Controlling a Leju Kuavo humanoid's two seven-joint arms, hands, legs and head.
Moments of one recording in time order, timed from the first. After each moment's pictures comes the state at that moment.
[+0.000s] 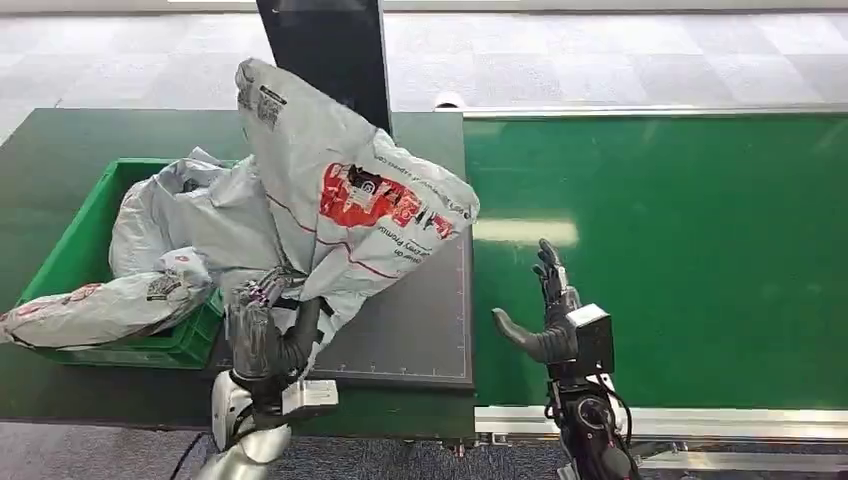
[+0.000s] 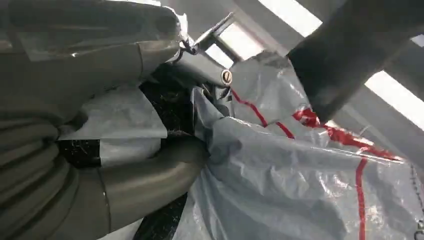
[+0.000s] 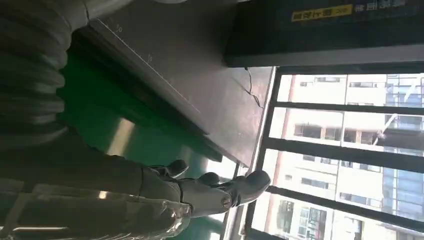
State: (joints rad) left arm -0.15 -0.20 -0.20 -1.40 -0.85 0.69 -0.70; right arm -0.23 0.04 0.19 -1.07 0.03 -0.02 -0.63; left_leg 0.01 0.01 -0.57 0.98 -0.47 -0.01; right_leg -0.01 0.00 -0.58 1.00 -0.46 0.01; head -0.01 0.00
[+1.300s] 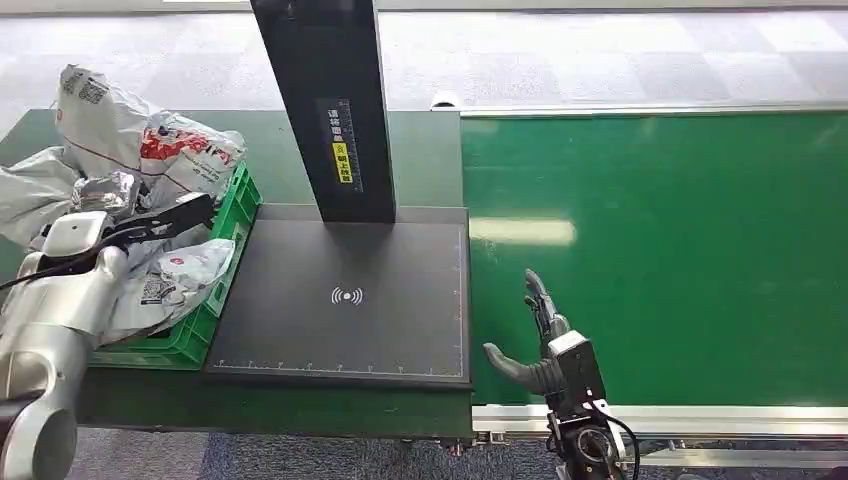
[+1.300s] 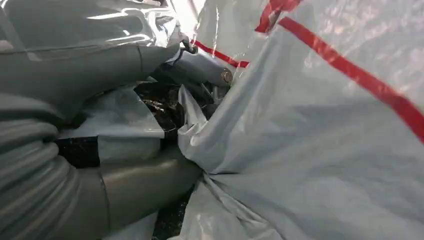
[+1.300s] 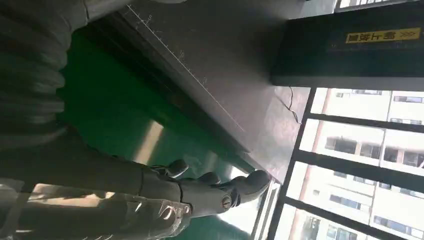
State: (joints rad) left arm -0.89 0.30 0.02 -0.57 -1.51 -0.01 0.10; right arm -0.11 0.06 0.16 -1.14 0.15 0.03 -0.56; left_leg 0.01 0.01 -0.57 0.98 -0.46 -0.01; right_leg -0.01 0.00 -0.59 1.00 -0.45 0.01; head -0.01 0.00
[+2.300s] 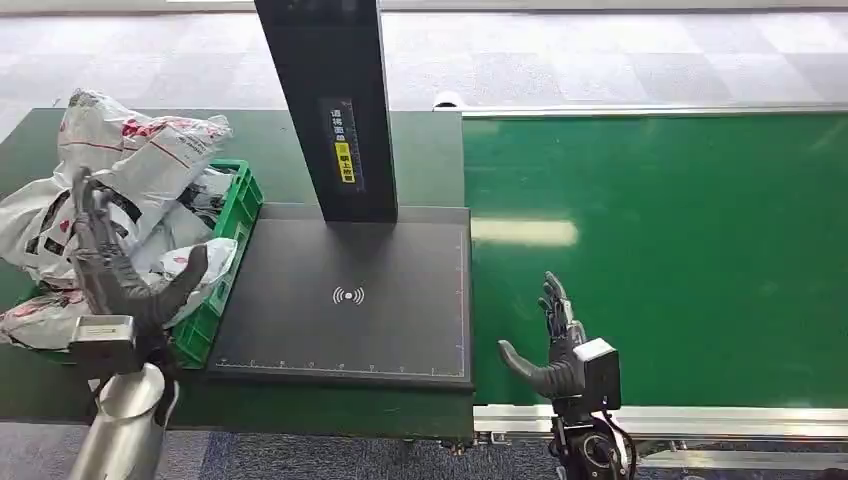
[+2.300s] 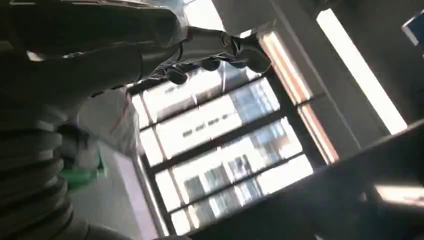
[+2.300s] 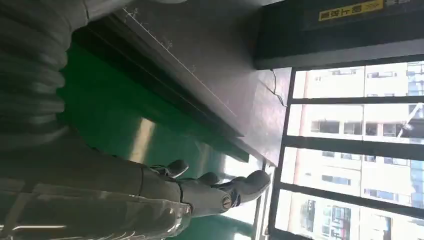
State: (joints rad) left arm -0.21 0.05 -0.08 -1.51 -0.19 0.32 -0.66; right arm -0.10 0.07 0.13 -1.13 0.03 0.02 -0.63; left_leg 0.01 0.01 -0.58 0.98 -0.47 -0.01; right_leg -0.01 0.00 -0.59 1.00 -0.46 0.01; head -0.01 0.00
